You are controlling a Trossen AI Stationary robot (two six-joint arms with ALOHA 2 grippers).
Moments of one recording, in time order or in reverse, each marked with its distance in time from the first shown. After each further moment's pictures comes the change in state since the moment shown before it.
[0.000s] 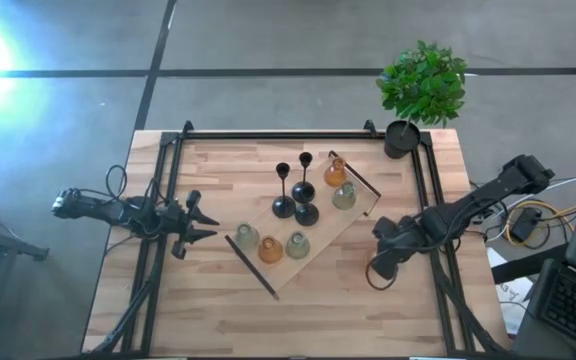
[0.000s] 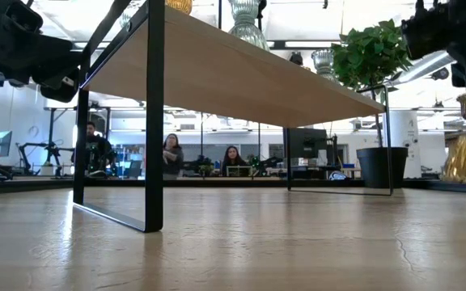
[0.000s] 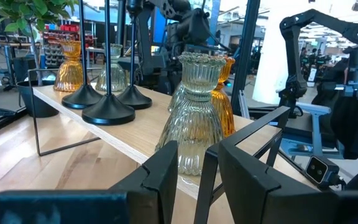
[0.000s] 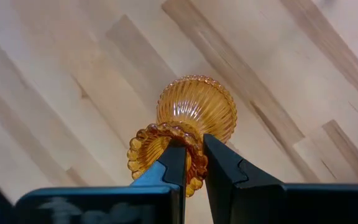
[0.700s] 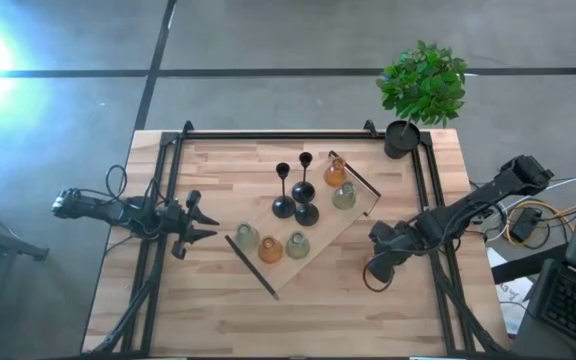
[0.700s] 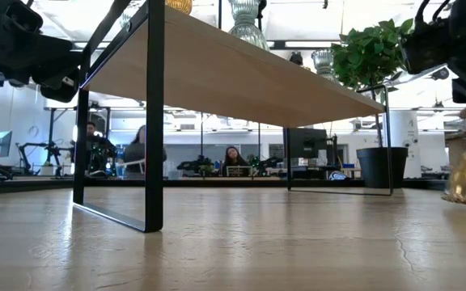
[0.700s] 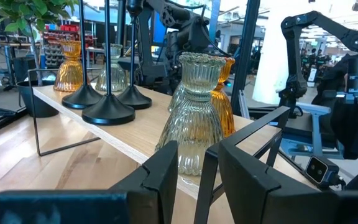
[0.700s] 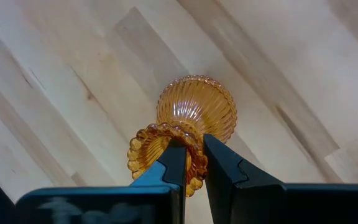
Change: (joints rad) left arm 0.000 0.000 0.000 0.000 0.000 0.000; right arm -0.001 0.024 -0.076 0.139 -0.029 -0.002
